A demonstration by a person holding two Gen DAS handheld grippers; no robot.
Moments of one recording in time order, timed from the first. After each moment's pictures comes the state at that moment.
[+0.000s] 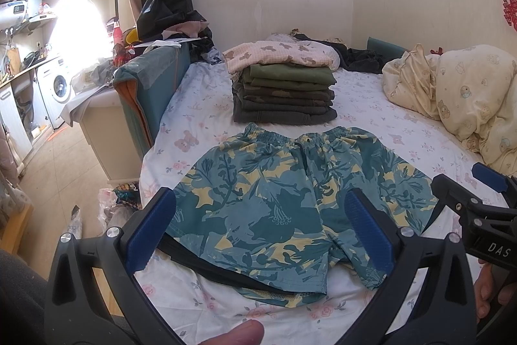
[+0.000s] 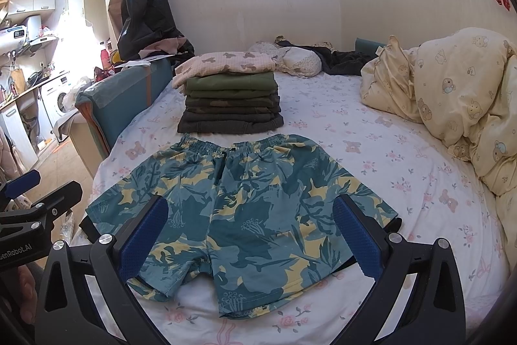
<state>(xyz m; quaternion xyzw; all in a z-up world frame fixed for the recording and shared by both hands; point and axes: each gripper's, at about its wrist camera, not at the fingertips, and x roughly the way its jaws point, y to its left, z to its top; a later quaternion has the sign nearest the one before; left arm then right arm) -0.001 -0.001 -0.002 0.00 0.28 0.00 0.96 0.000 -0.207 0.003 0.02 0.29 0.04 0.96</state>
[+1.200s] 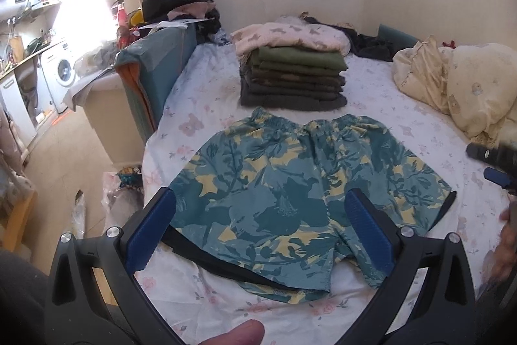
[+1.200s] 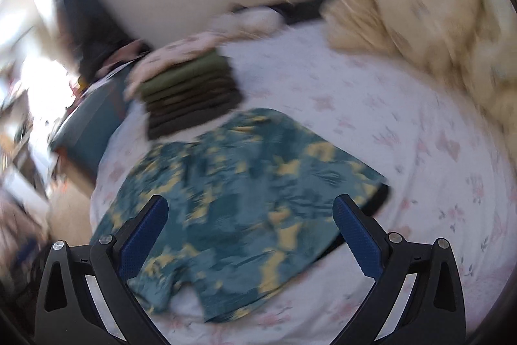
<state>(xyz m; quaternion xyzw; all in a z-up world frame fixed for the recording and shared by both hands) 0.018 0.005 -0.005 -0.01 0.33 0.02 0.94 0.056 -0.318 -0.022 0.20 0.38 -0.01 0.90</state>
